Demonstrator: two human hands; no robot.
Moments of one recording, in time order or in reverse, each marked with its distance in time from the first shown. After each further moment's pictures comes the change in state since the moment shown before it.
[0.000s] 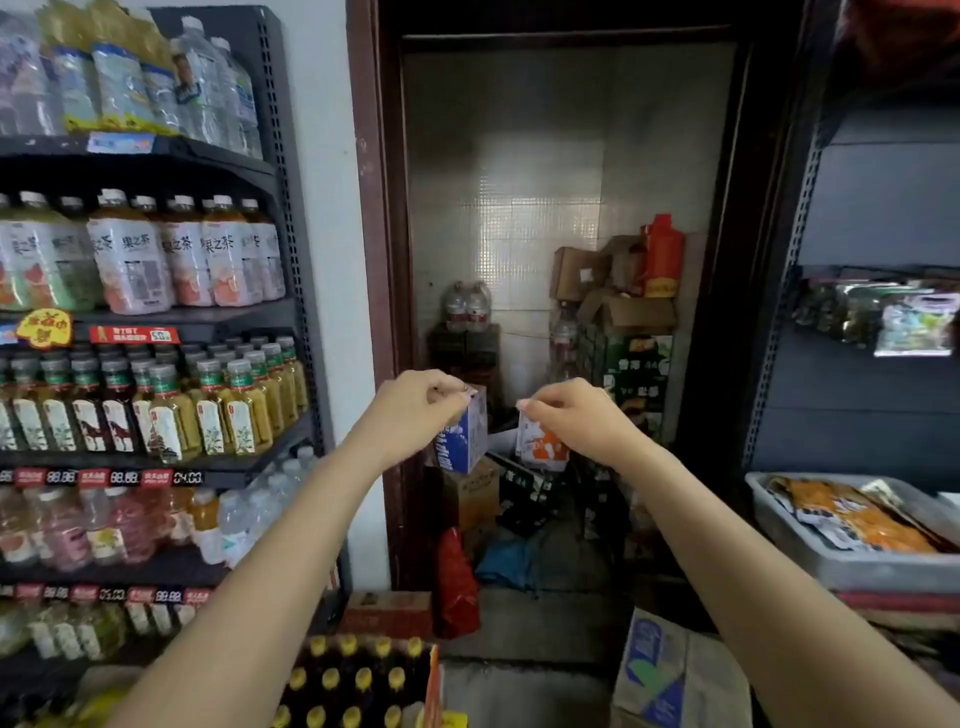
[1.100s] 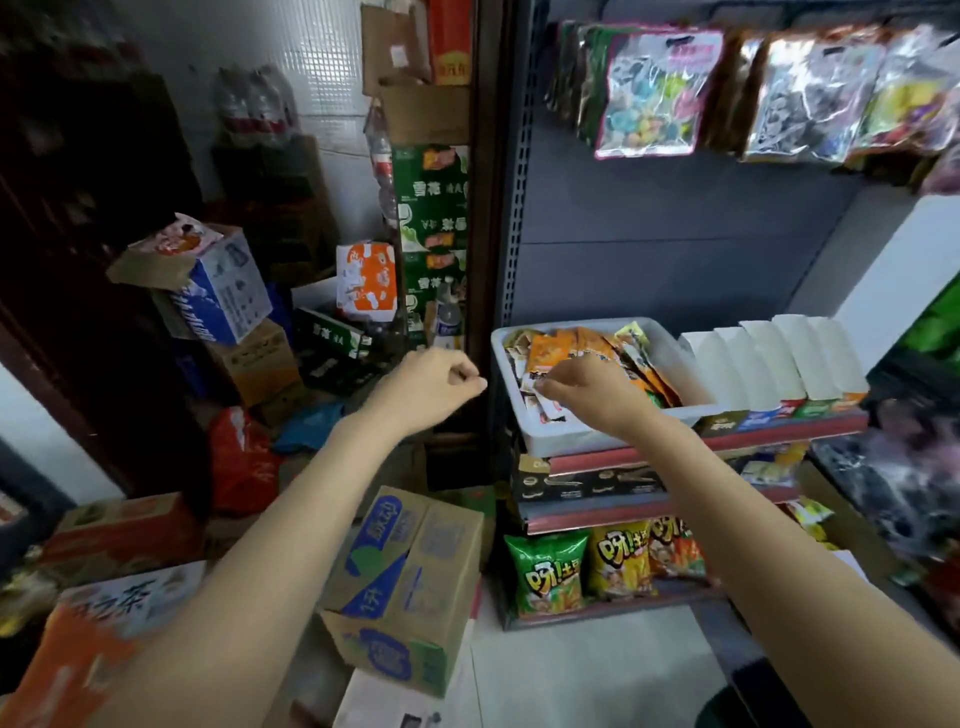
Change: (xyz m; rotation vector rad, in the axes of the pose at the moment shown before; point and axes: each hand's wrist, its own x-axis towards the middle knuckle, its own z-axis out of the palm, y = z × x) left_hand 0.190 0.147 0.544 0.111 -0.496 -0.017; right_hand -0.031 0.529 -0.217 -0.176 -0.101 0.367
